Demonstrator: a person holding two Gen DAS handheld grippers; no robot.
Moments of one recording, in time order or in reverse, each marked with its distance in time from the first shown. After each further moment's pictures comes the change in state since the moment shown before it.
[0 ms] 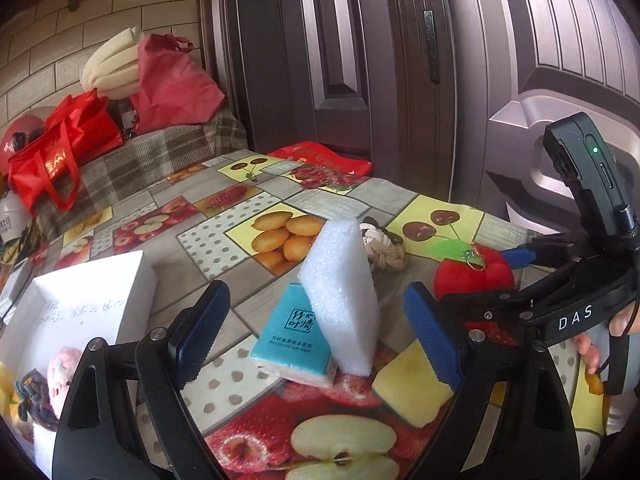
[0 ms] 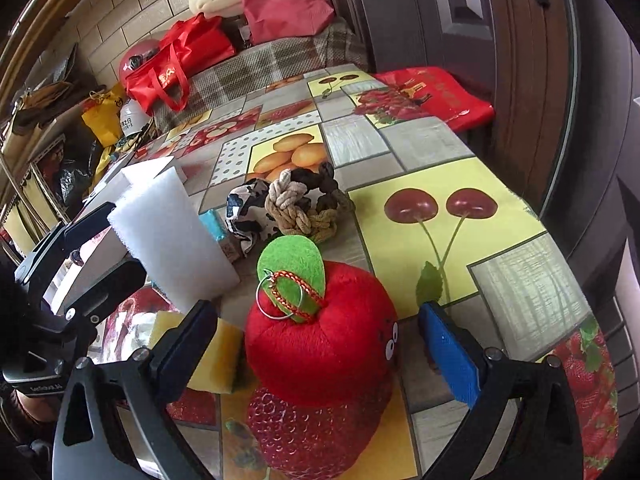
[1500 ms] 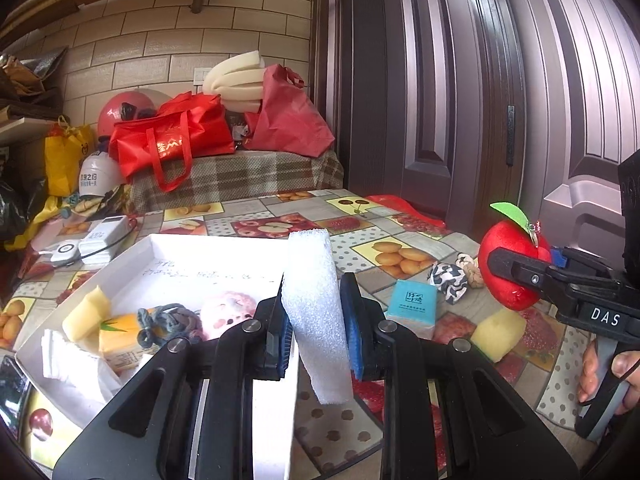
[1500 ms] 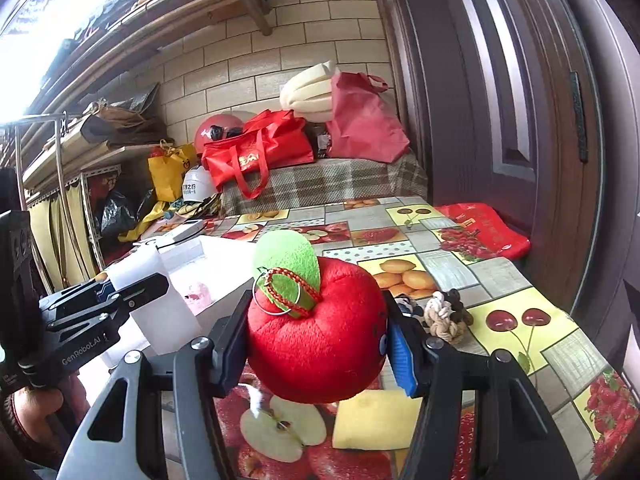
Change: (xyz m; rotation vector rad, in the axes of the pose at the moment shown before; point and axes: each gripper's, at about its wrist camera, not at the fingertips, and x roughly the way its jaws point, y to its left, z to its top) left arm -0.121 0.105 -0.069 -0.242 -0.206 0.202; right arm -0.040 0.128 -0.014 -0.227 -0.465 0.045
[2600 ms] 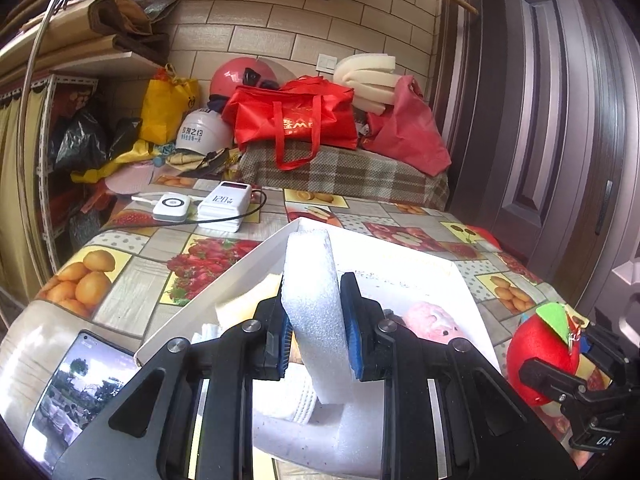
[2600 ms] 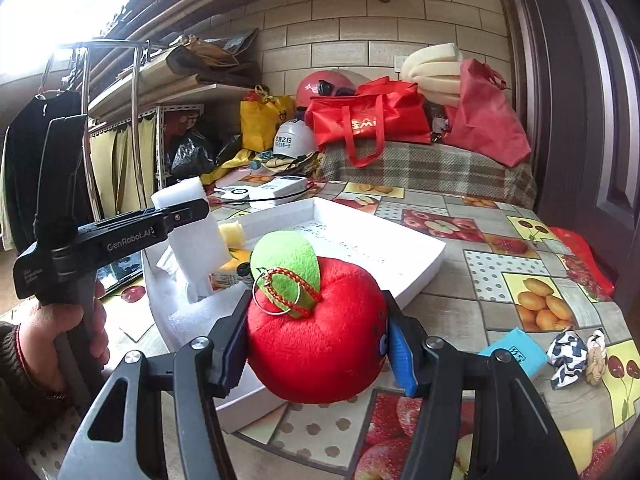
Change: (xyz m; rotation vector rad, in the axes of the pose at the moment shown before) left arm -0.022 0.159 -0.010 -0.273 0.004 0.225; right arm 0.064 0.129 -0.009 -0.214 0.105 0.243
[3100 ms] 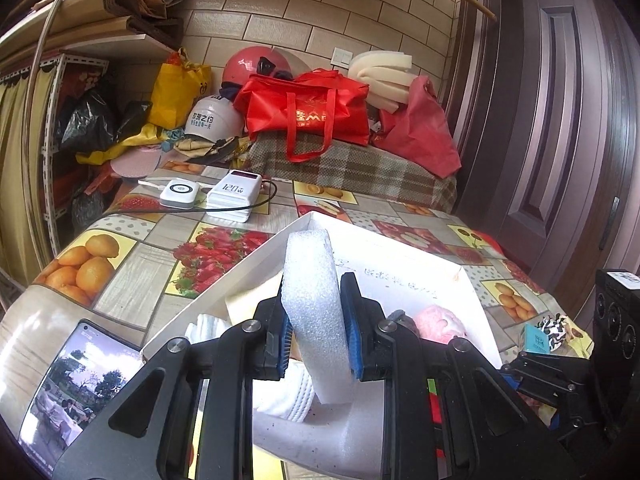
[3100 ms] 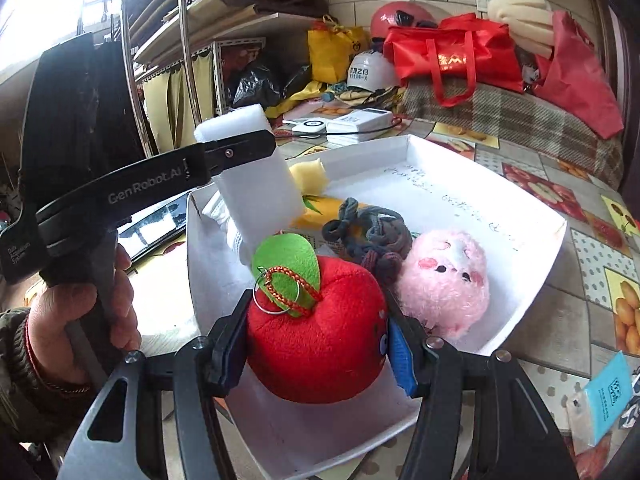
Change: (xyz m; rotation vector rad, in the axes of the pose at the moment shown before) left arm 0.006 0.010 0.003 -0.032 0.023 0.009; right arm 0.074 0.032 0.007 -0.053 0.261 0.260
